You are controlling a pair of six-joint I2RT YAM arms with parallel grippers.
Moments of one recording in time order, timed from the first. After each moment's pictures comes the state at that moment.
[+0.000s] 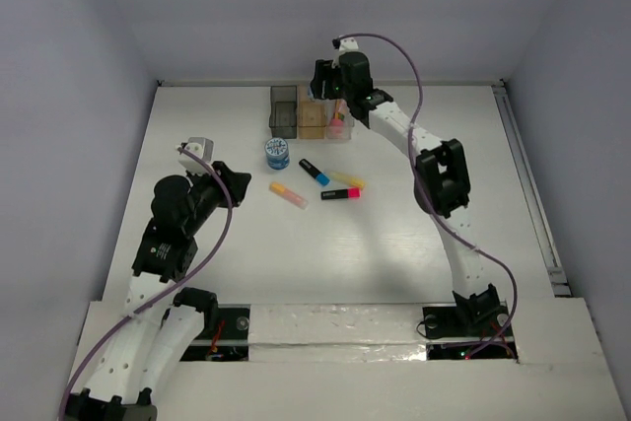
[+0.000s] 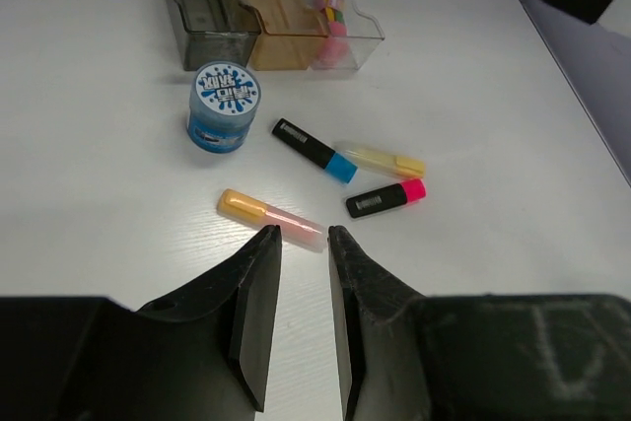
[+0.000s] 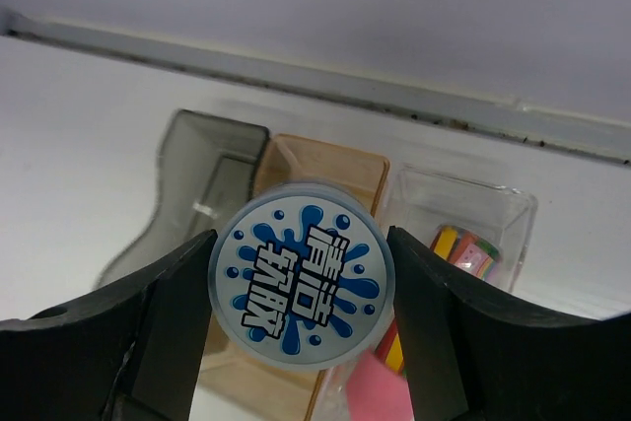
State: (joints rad) left arm -0.22 0.61 0.64 -0.24 0.20 -0.35; right arm 0.48 2.37 2.16 -0.06 0.04 0.25
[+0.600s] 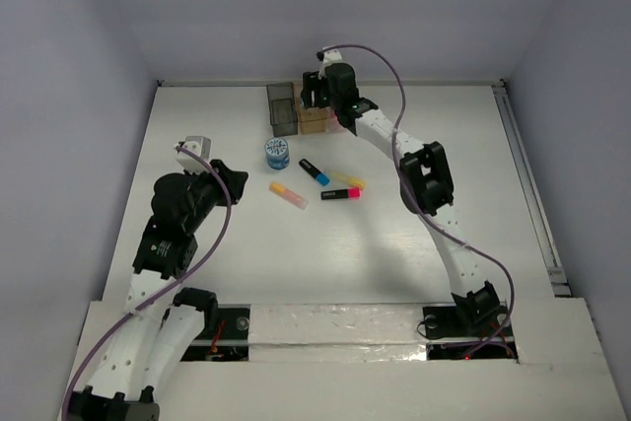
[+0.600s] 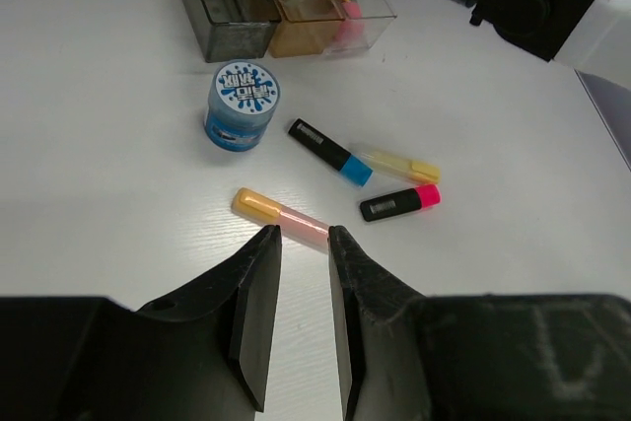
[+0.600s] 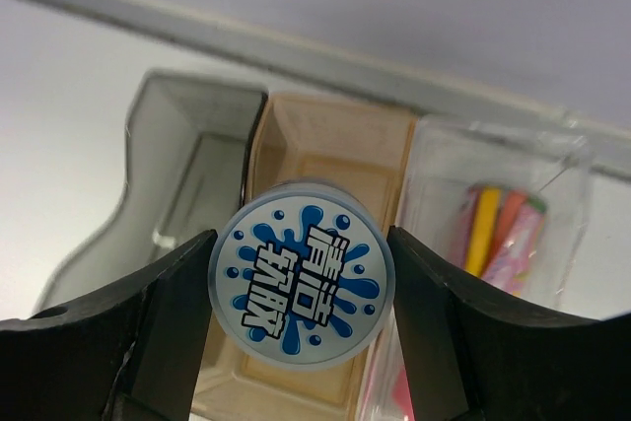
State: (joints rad) left arm -0.20 0.63 0.64 -0.24 0.19 -0.35; right arm 0.51 2.58 2.33 -0.03 0.03 0.17
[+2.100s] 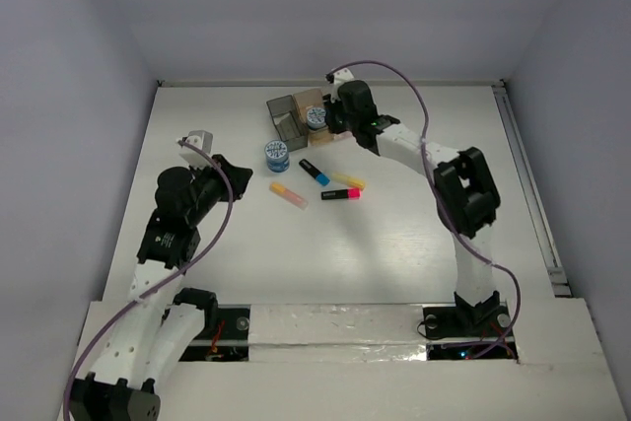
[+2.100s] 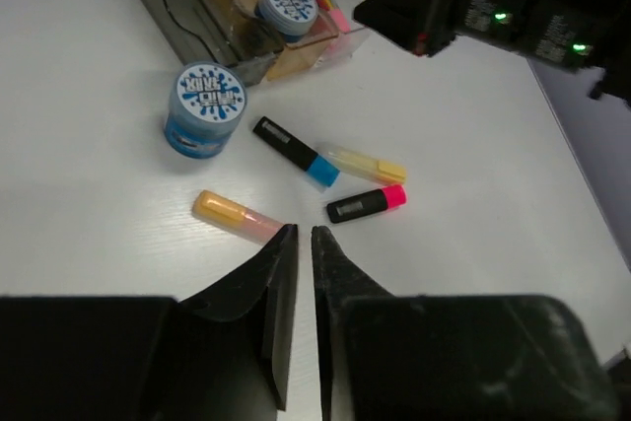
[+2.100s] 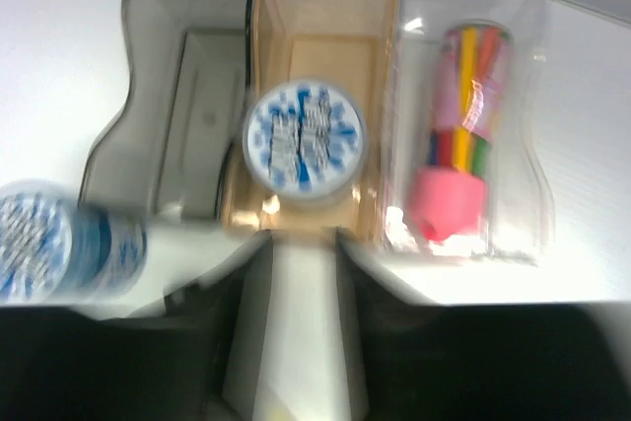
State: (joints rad) left arm -0.19 0.69 0.64 -0.19 0.25 -0.41; right arm 0.56 2.14 1.71 -0.03 0.08 0.10
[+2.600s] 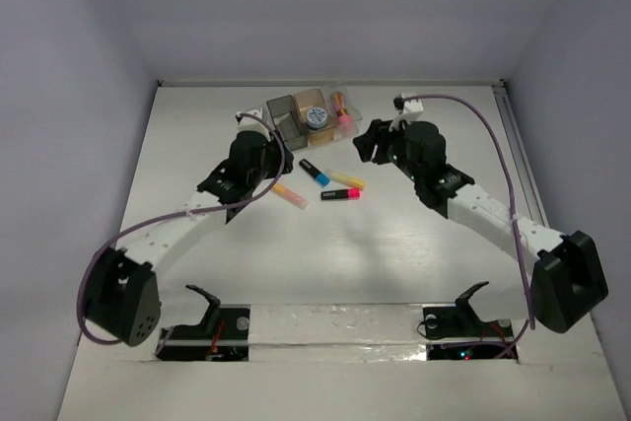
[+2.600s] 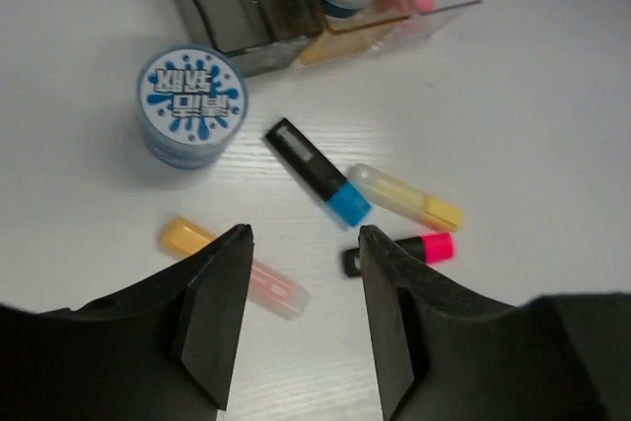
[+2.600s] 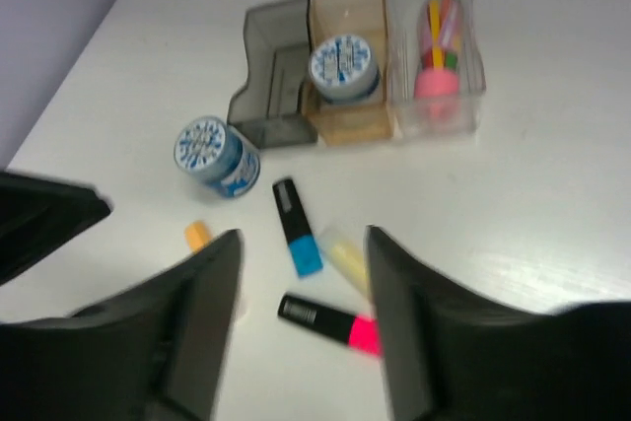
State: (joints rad) left arm -0.50 1.22 0.83 -0.05 -0.14 -0.55; right arm 0.56 1.34 0.96 0.19 0.07 0.35
